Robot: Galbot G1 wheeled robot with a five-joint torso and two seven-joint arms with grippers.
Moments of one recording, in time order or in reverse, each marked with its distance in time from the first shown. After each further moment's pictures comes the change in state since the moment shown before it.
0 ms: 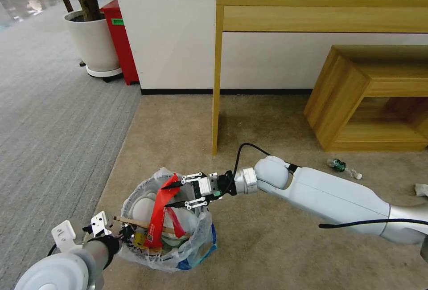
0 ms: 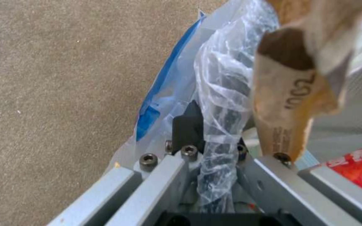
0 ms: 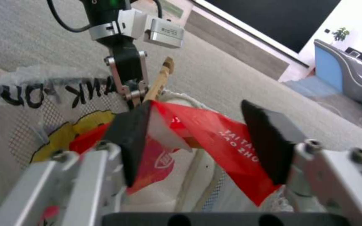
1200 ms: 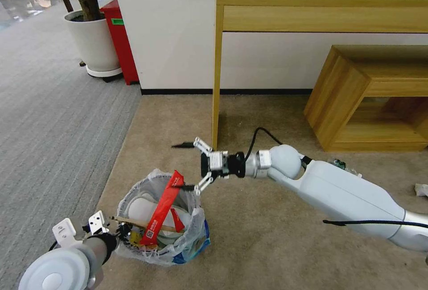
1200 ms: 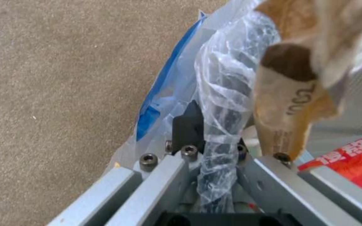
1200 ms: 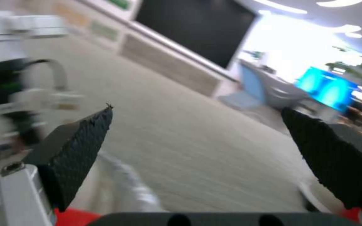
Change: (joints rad) left arm -0.034 -0.005 -0.009 0.070 0.027 0.000 0.010; right arm -0.118 -0.032 0.286 0.052 0.070 -0.033 0.106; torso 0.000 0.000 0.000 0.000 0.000
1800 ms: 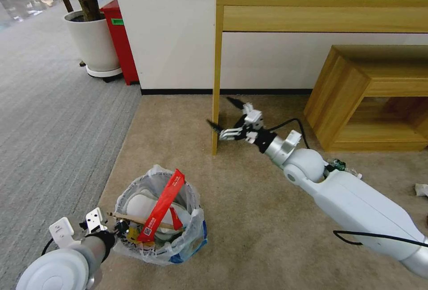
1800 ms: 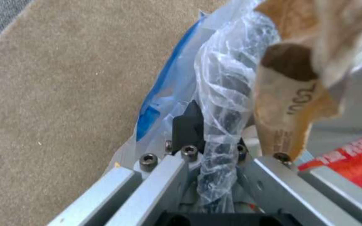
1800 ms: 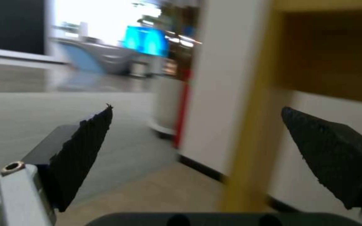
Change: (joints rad) left arm 0.004 -0.017 -0.003 -0.026 0.116 0.000 0.066; right arm -0.282 -0.044 0.337 0.028 0.070 -0.163 0.526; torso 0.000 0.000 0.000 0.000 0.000
